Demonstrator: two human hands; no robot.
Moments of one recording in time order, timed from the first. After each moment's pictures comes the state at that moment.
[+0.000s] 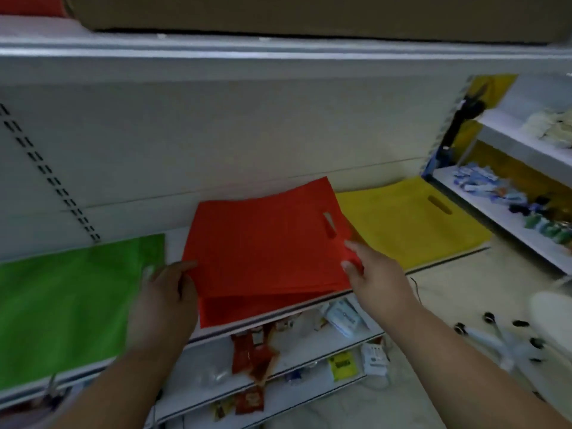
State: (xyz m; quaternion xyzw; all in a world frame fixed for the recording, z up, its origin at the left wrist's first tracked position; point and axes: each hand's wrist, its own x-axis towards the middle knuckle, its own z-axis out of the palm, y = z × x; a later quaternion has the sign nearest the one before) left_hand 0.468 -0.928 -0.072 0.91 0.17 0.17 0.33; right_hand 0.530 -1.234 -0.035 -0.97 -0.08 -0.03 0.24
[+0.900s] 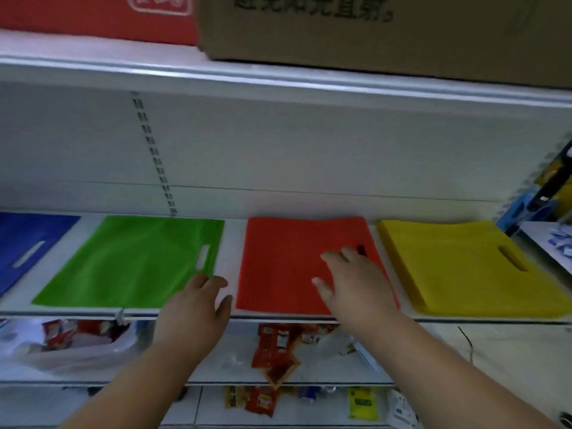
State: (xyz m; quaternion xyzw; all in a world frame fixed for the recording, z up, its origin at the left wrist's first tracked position) left_hand 0.415 -0.938 -0.075 0.96 0.19 0.12 0.14; right_hand 0.532 -1.167 -0.010 -0.95 -0.29 -0.06 0.07
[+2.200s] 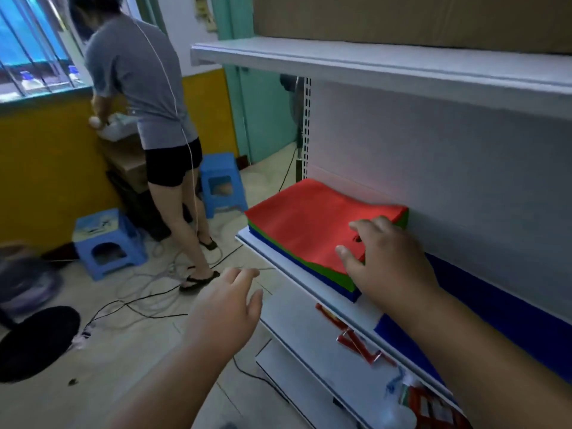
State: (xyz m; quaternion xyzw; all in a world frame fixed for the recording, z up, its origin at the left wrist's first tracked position) left_hand -0.008 -0.242 -0.060 0.85 0.48 0.21 0.05; right_hand 0.227 -0.322 0.019 -0.79 -0.58 -0.04 0.21
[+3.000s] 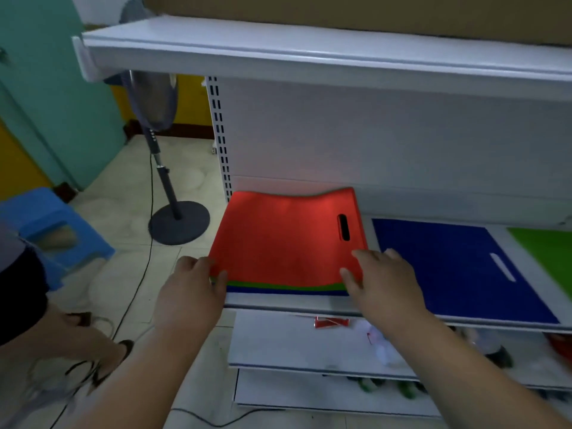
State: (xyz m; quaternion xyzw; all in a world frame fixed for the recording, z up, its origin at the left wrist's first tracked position) left_hand 0.021 0.005 -0.077 0.92 0.33 0.14 0.17; right_hand 0.160 -0.253 -0.047 -0.96 -0.27 -0.08 0.07
